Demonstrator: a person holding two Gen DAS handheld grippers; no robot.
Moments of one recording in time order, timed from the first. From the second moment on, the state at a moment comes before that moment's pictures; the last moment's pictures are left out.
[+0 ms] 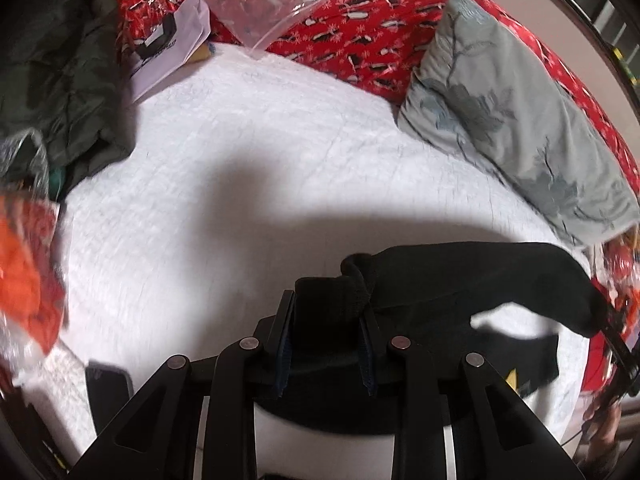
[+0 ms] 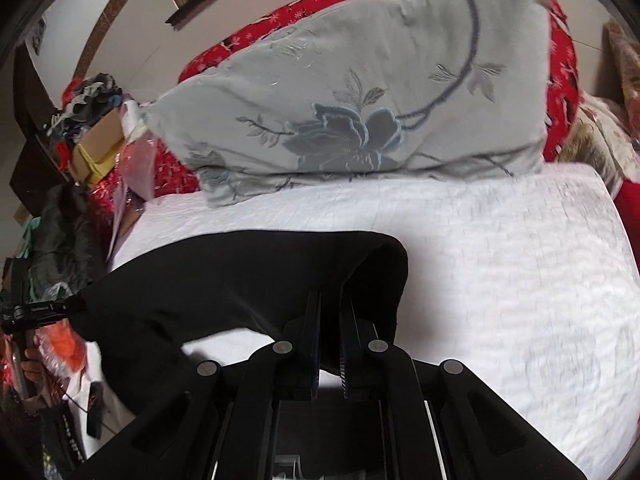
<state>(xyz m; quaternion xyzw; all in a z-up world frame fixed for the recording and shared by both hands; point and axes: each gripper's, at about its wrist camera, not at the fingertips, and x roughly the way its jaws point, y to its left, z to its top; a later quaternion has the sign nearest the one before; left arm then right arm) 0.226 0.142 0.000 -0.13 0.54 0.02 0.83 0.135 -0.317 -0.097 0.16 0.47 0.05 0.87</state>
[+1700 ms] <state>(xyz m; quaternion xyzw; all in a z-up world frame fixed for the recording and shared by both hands) 0.217 0.191 -0.038 -0.36 0.56 0.02 0.74 0.090 -0.333 -0.151 0.44 0.47 -0.05 0.76</state>
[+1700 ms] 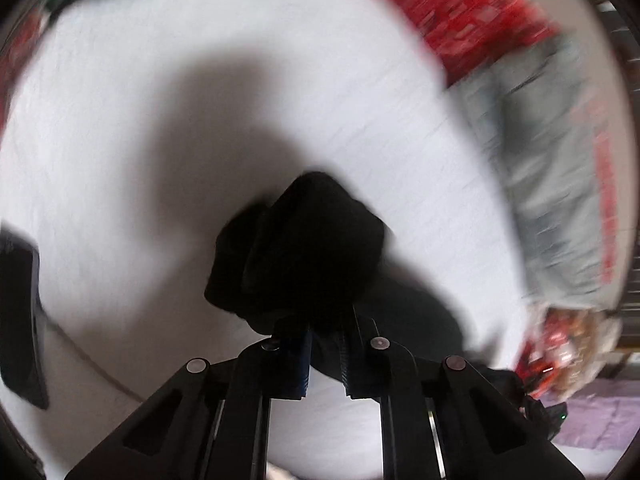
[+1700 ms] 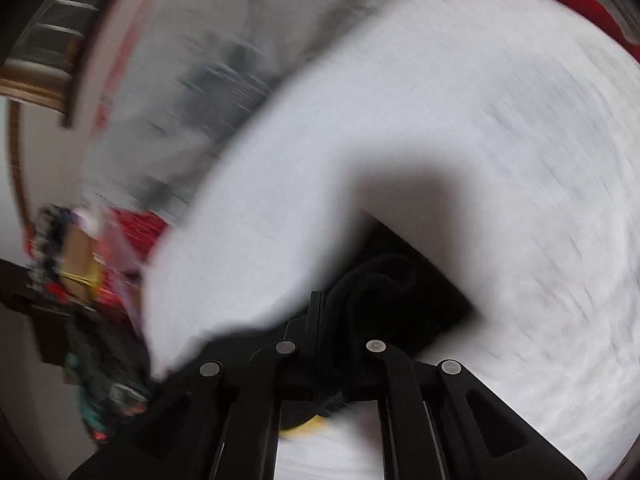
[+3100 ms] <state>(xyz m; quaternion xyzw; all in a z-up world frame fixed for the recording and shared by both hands) 0.178 0.227 -0.121 -0.33 0.57 0.06 0.75 0.012 -0.324 -0.218 0.53 0.44 -0.09 0.72</state>
